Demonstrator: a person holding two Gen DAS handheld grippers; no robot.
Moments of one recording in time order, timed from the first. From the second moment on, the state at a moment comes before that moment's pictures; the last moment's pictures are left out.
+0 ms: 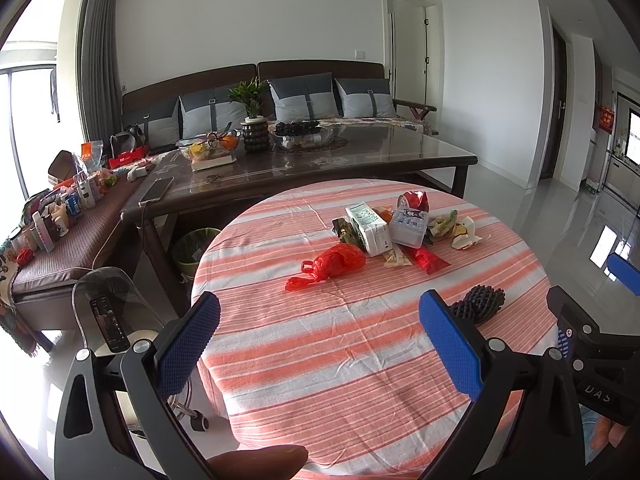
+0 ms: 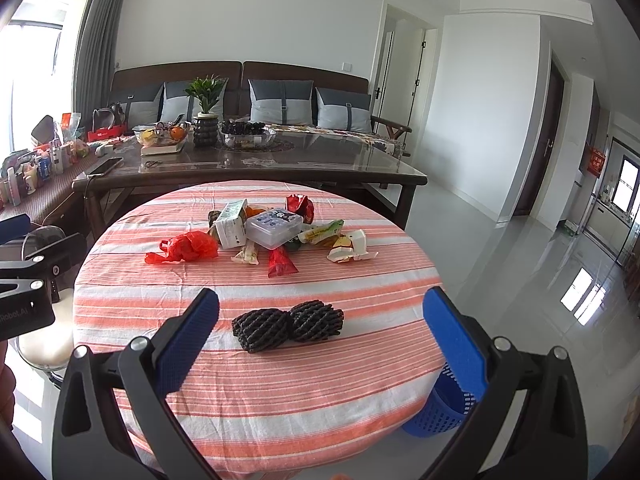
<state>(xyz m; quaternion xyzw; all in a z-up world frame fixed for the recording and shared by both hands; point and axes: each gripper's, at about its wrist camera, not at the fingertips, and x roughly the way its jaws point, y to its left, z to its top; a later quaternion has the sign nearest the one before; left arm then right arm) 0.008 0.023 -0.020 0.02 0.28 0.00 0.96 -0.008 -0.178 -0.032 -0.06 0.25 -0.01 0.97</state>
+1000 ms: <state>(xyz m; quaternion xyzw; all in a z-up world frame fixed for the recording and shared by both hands) 0.016 0.029 -0.030 0.02 0.30 0.01 0.95 0.008 -0.187 -0.050 -0.05 0.28 -0.03 0.96</state>
